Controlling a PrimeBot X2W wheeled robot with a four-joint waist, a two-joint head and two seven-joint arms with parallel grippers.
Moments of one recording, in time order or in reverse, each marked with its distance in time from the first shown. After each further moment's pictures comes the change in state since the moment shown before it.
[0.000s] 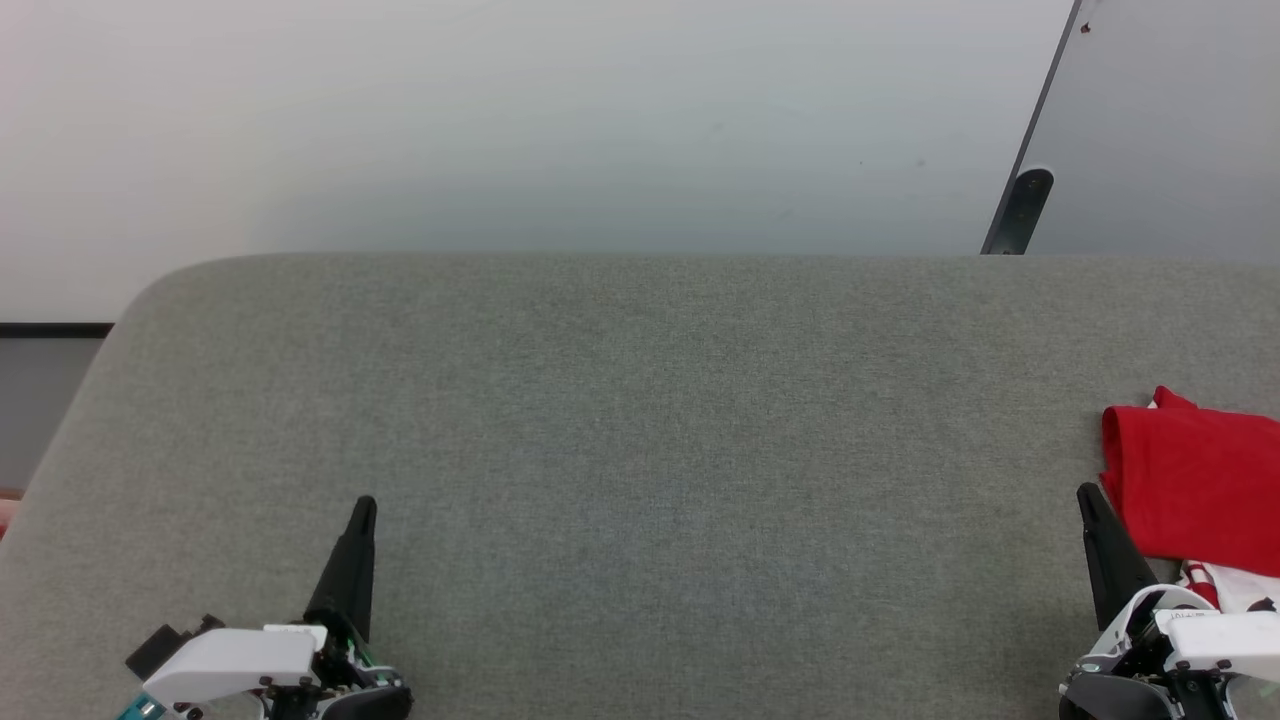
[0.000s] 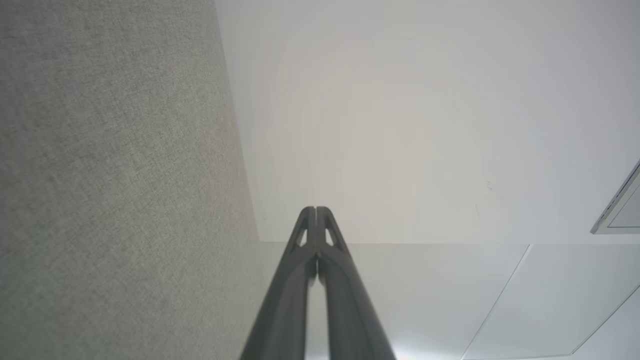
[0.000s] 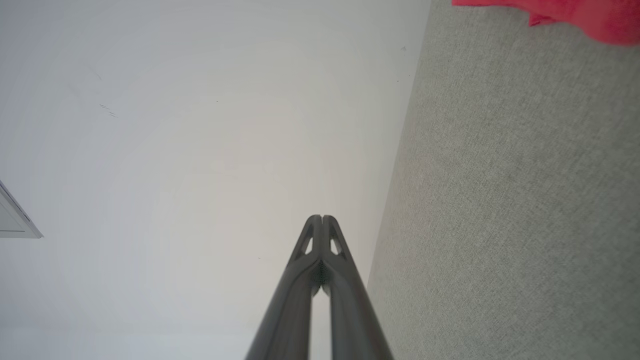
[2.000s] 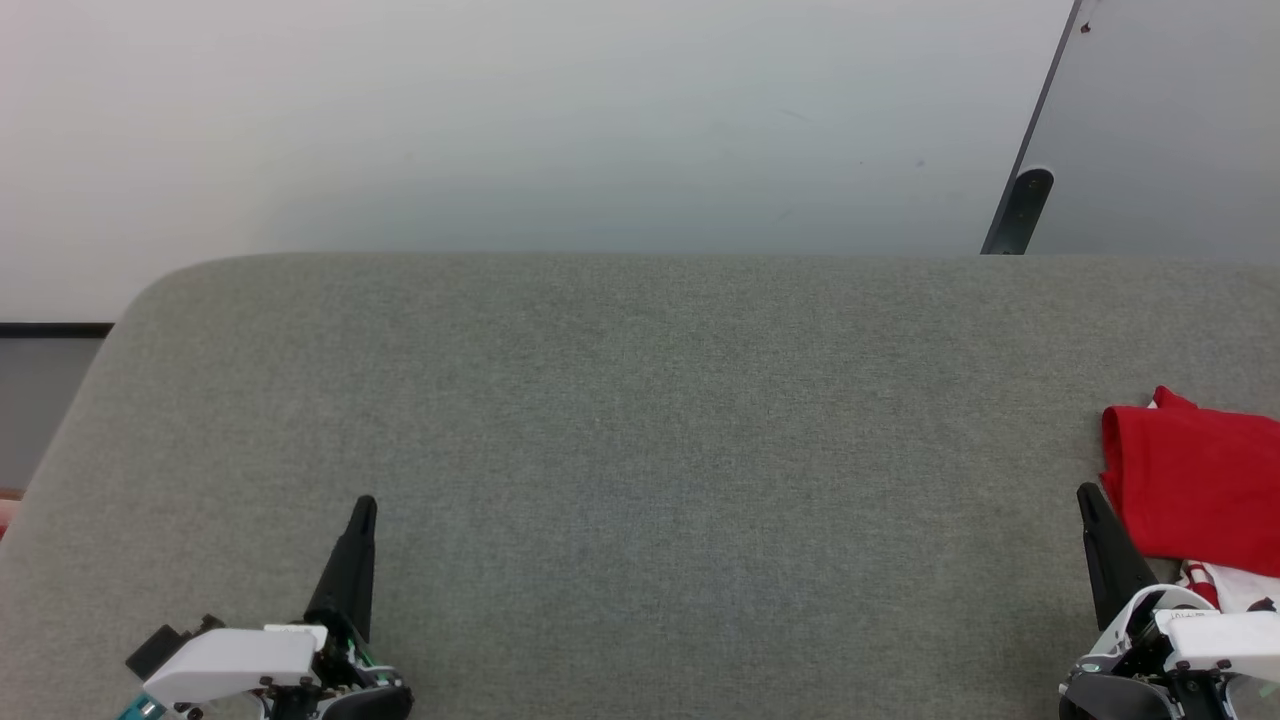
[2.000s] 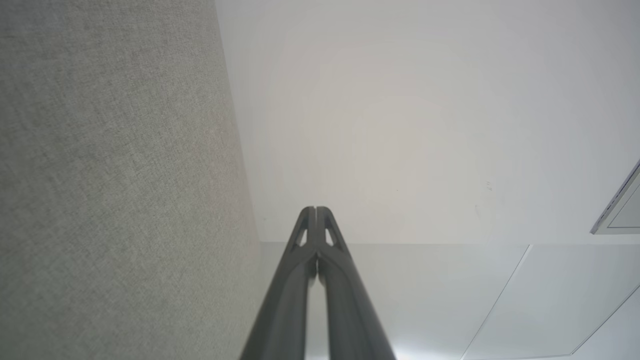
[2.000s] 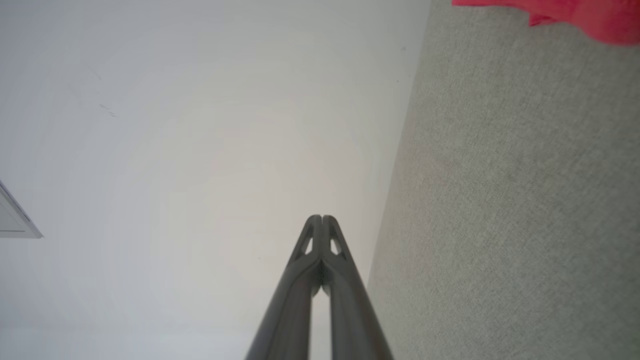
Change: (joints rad) left arm 0.000 -0.002 0.002 0.000 0.002 0.000 0.000; right arm 0.000 0.000 0.000 0.000 0.000 0.000 0.000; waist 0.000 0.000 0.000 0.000
